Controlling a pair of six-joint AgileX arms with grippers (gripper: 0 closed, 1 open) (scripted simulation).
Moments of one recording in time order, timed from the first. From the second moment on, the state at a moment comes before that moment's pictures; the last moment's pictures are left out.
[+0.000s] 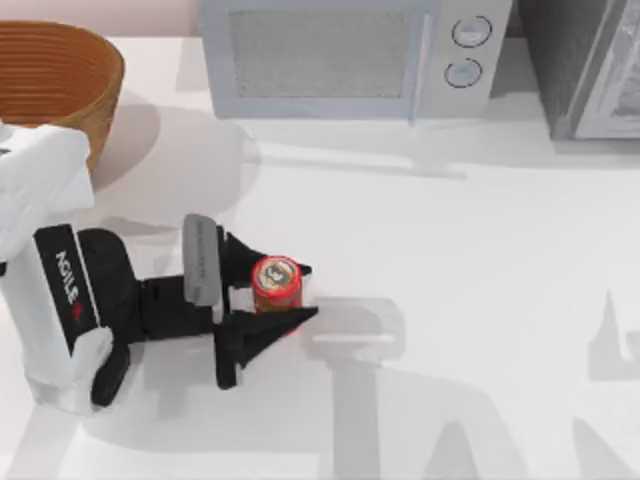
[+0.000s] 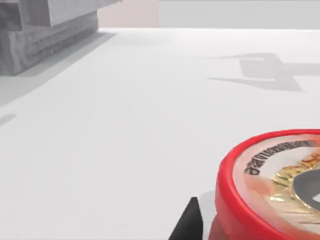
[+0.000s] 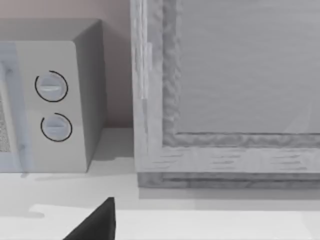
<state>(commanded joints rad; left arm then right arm) -0.27 2.48 0.73 1.72 1.20 0.05 0.00 0.00 0.00 0.00 0.00 0.00</state>
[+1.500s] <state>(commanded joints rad) 0.07 2.10 1.14 1.10 1.31 0.10 0.00 0.00 0.00 0.00 0.00 0.00</state>
